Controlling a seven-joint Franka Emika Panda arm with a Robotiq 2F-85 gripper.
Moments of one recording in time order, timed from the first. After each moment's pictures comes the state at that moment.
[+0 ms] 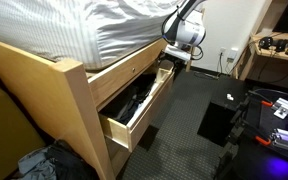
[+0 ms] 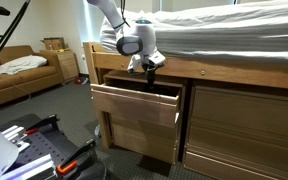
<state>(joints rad) 0.24 0.71 -0.29 -1.96 0.92 2.88 0.26</state>
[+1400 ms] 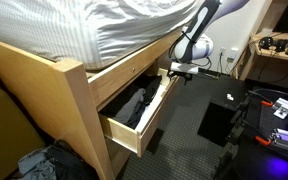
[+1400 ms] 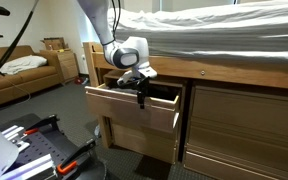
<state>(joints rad) 0.23 0.75 -0.27 -2.10 0.49 2.86 0.68</state>
